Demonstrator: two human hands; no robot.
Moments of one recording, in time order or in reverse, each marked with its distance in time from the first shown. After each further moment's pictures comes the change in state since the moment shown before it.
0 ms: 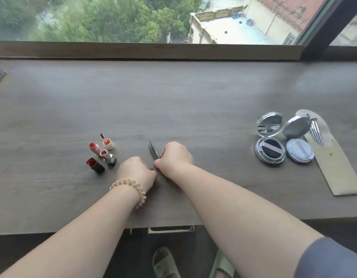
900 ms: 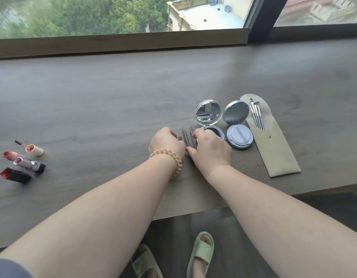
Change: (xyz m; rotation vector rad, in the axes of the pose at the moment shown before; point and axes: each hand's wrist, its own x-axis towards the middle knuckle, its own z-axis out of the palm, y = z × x) left_hand -0.040 0.201 0.104 -0.243 -0.006 0.153; right_hand -0.024 0.201 -0.114 -0.229 0.416 -0.031
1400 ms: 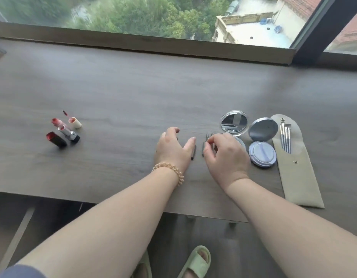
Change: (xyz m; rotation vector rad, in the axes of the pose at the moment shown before) left_hand -0.023 -0.030 -0.003 -0.203 0.256 0.057; right_hand -0.007 0.008 -0.003 0.229 0.306 -0.316
